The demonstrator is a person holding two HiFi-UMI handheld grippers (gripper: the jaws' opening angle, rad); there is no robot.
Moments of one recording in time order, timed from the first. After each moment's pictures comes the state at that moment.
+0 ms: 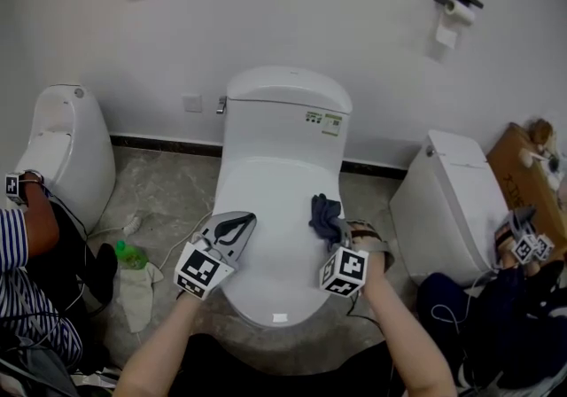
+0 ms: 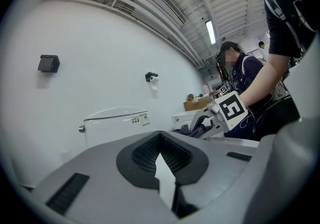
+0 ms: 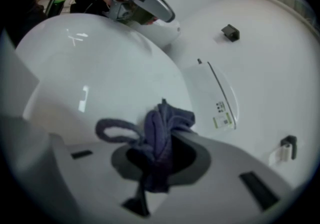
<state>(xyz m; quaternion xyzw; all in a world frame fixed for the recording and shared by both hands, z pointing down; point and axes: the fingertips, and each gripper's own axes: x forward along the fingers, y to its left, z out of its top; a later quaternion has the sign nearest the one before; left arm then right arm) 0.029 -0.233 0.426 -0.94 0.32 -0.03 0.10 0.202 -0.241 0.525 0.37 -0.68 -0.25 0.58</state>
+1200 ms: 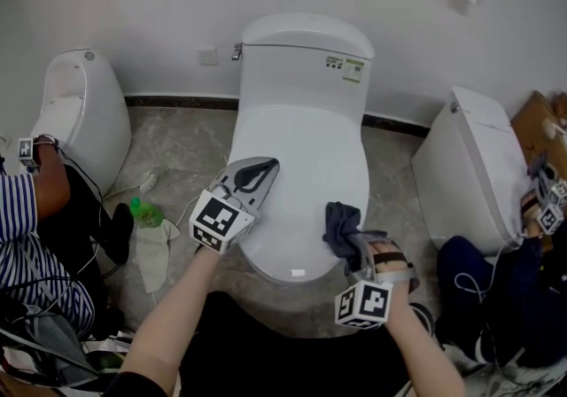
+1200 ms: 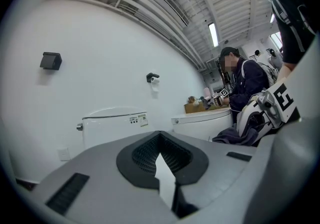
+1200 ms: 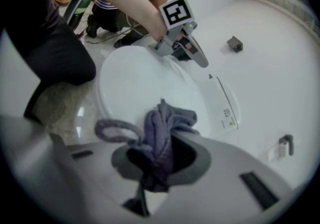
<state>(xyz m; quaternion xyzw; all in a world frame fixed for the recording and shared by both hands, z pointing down) 0.044 -0.232 0.420 -0.94 0.32 -0.02 0.09 0.174 -0.092 0.528 0.35 -0.70 -0.25 0.57</state>
